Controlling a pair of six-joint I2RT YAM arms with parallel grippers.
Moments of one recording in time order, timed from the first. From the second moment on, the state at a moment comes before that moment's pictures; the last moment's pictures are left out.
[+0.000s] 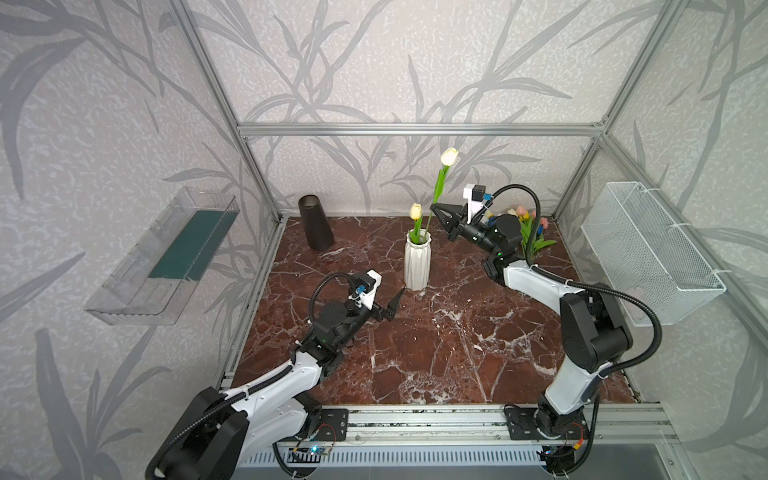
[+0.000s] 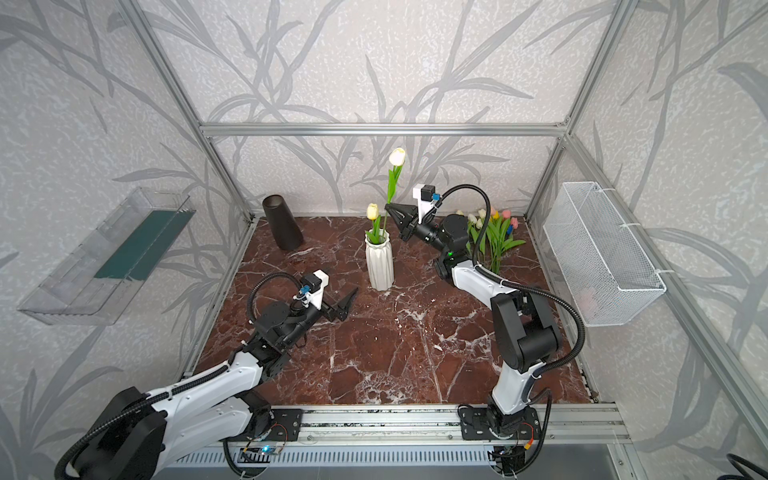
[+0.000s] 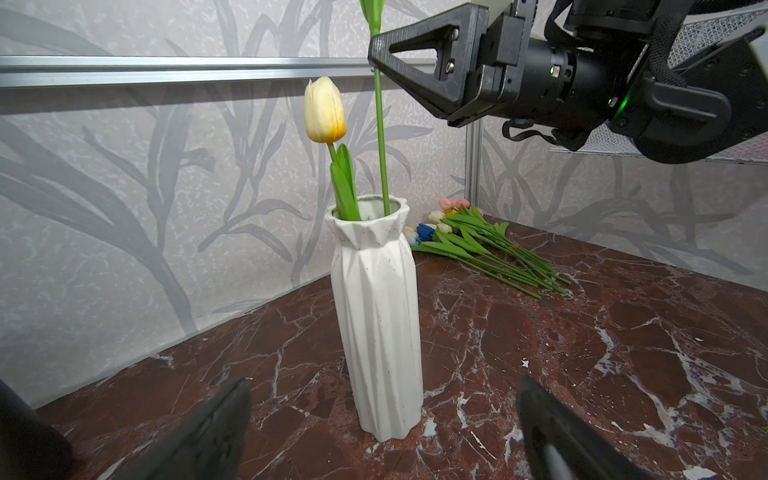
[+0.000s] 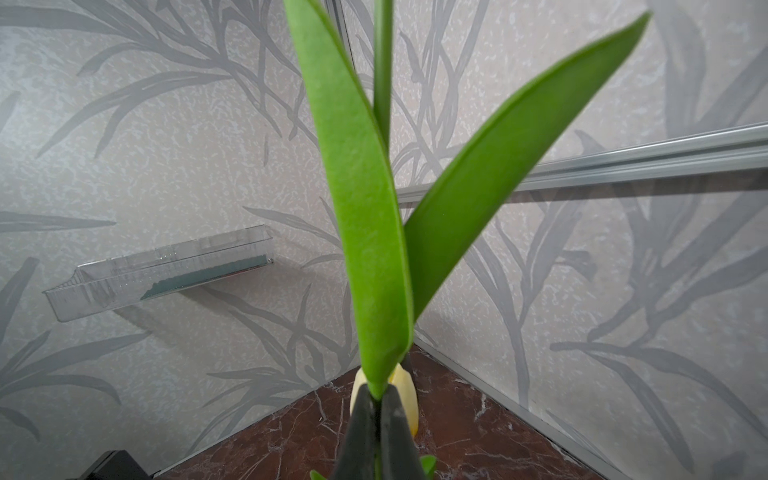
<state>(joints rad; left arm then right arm) -0.56 1.04 0.32 0.77 0.07 0.09 0.37 1.77 1.19 0.93 -0.64 0.40</state>
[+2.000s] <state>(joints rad) -0.65 1.12 0.45 0.56 0.32 0.16 0.02 1.72 1.36 -0.36 -0.17 0.10</state>
